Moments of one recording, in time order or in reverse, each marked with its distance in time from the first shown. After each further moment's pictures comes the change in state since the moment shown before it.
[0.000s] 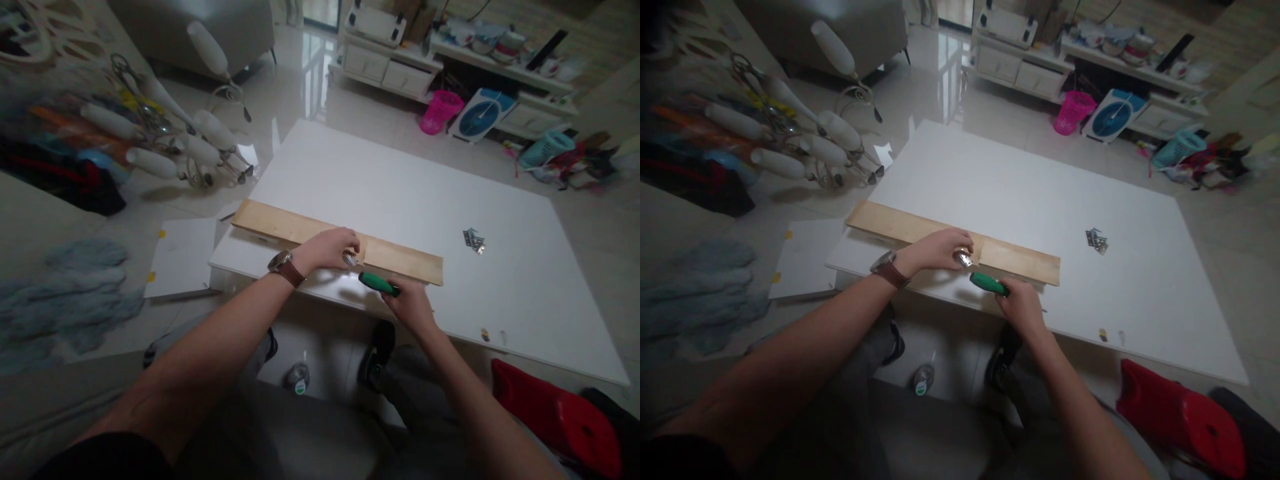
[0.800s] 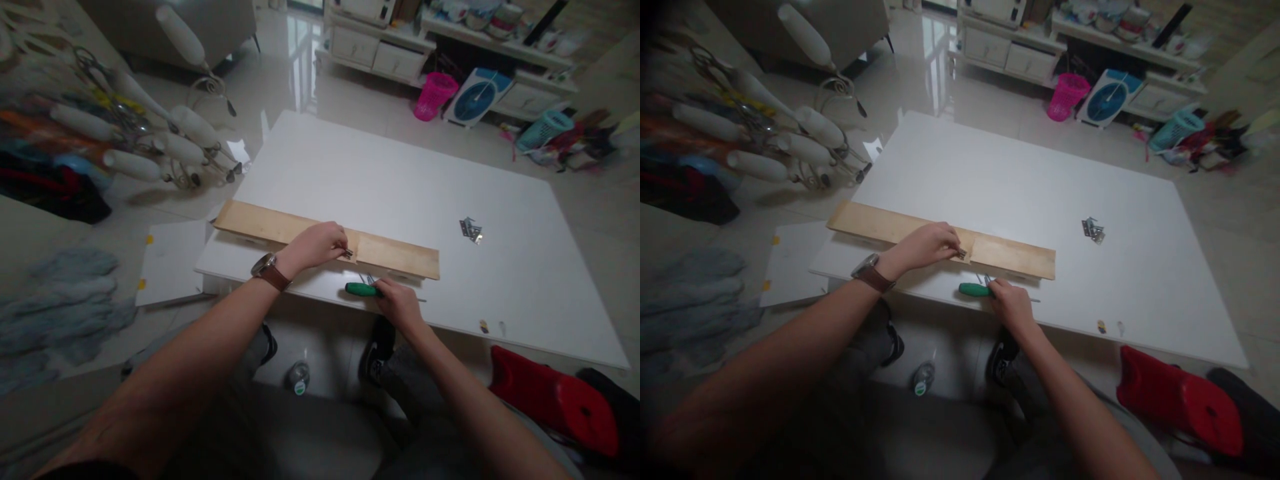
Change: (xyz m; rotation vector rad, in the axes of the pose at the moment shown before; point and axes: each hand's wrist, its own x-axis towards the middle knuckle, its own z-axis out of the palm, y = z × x) left_hand 0.000 -0.004 0.001 0.054 0.095 -0.014; right_hand -0.006 0.014 0.024 -0.327 -0.124 -0.148
